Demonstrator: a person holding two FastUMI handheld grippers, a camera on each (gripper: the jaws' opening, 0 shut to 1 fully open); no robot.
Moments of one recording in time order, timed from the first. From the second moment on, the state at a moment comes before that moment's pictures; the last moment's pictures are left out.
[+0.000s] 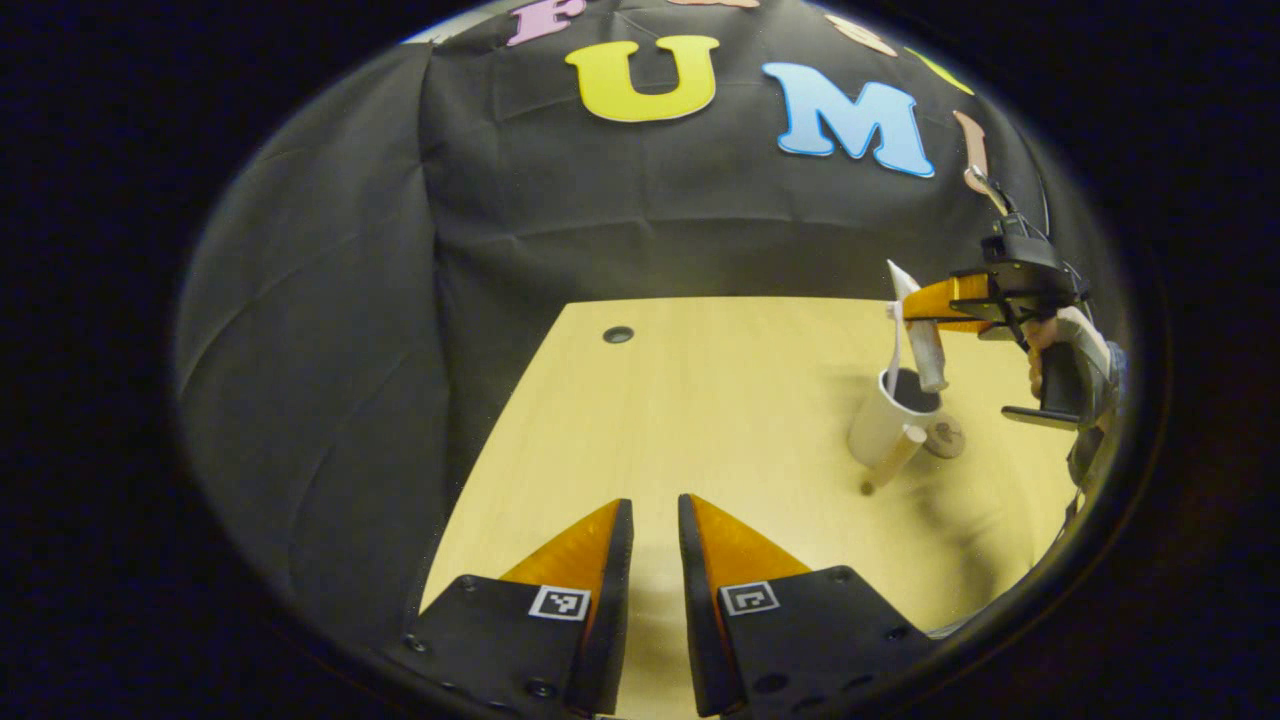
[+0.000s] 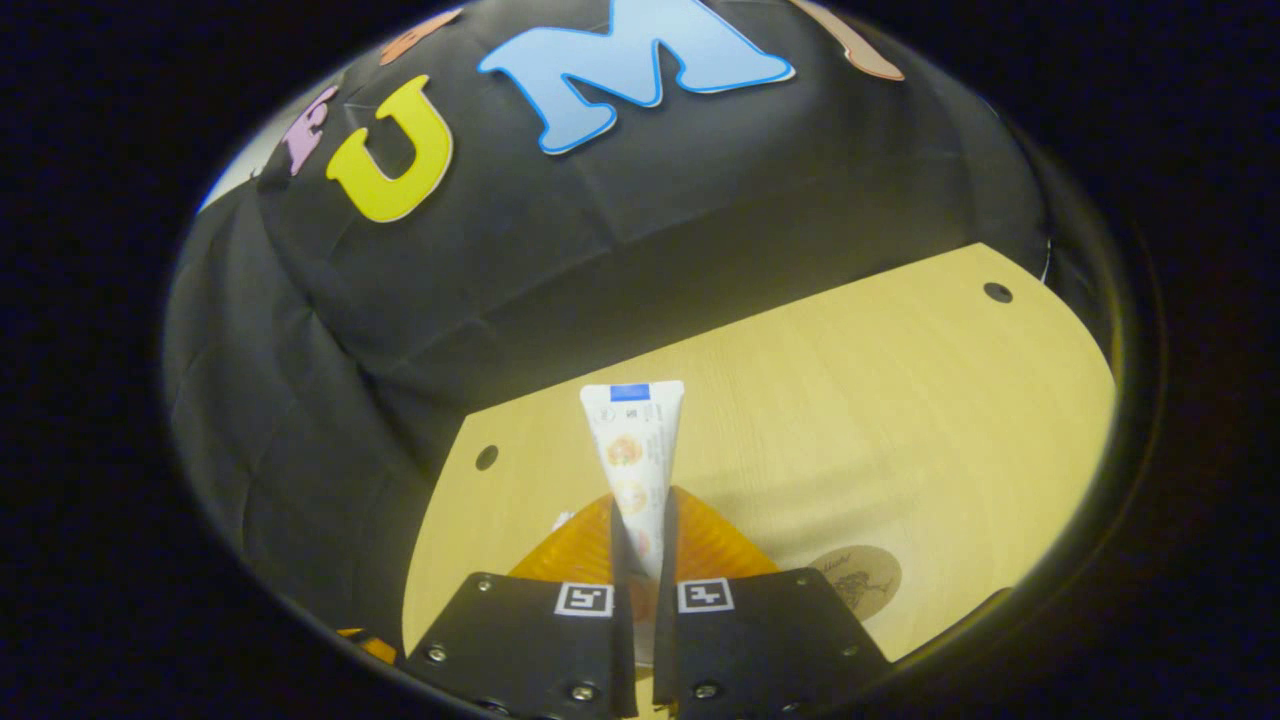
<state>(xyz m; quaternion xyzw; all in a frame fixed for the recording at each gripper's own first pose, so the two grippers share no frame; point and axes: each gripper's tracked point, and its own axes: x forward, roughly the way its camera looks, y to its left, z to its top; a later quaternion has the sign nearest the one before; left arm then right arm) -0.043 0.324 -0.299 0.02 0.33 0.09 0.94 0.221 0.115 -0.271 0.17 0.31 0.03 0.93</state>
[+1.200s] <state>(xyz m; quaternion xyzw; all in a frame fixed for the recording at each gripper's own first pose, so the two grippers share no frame) 0.006 0.209 -0.296 0.02 0.32 -0.01 0.95 0.155 0.115 -0.281 0.10 0.27 0.06 0.96</state>
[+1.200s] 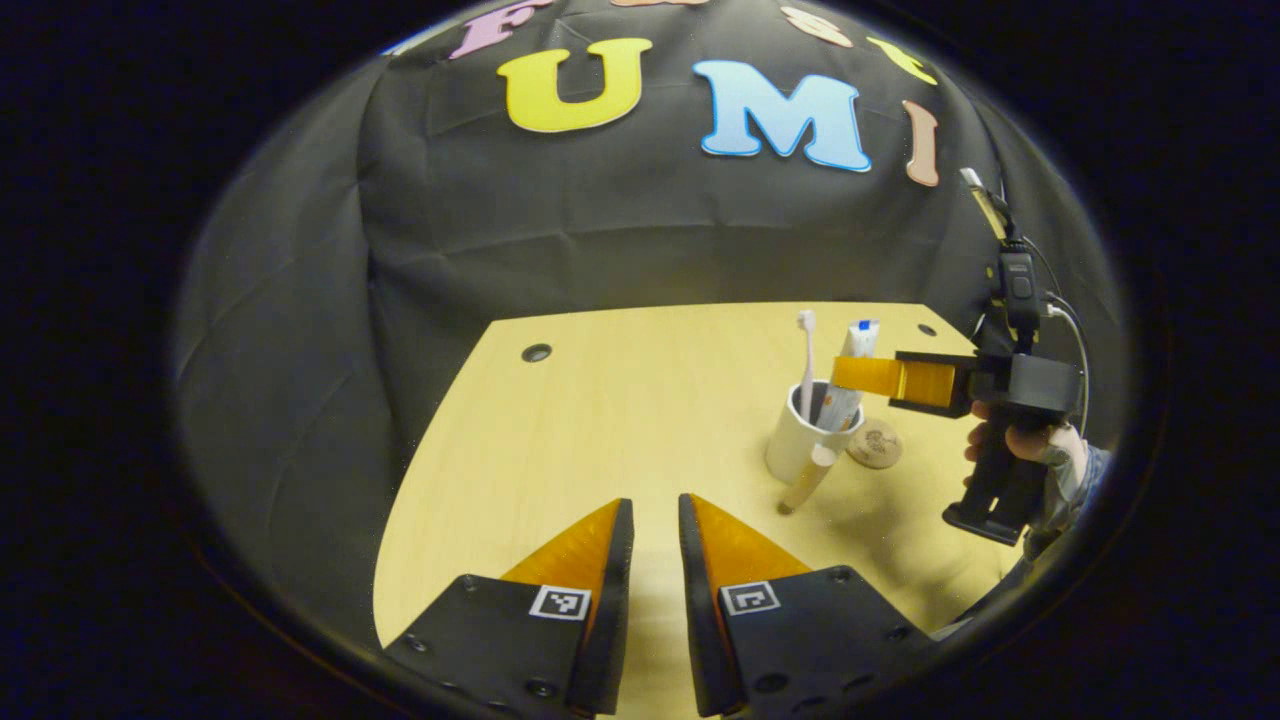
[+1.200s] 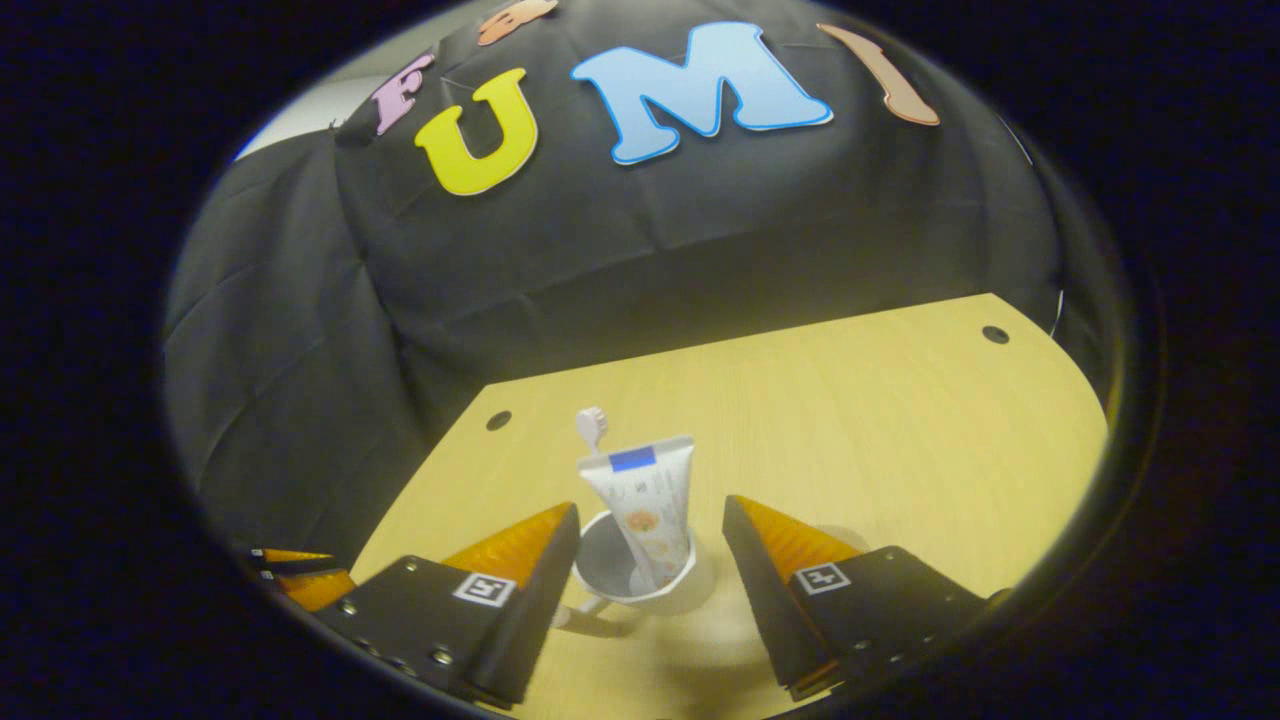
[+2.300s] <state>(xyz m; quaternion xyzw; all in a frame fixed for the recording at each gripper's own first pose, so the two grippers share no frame) 0.078 0.067 -0.373 0.10 0.47 -0.22 0.85 0.060 -0.090 -0.243 0.17 0.23 -0.11 0.95</state>
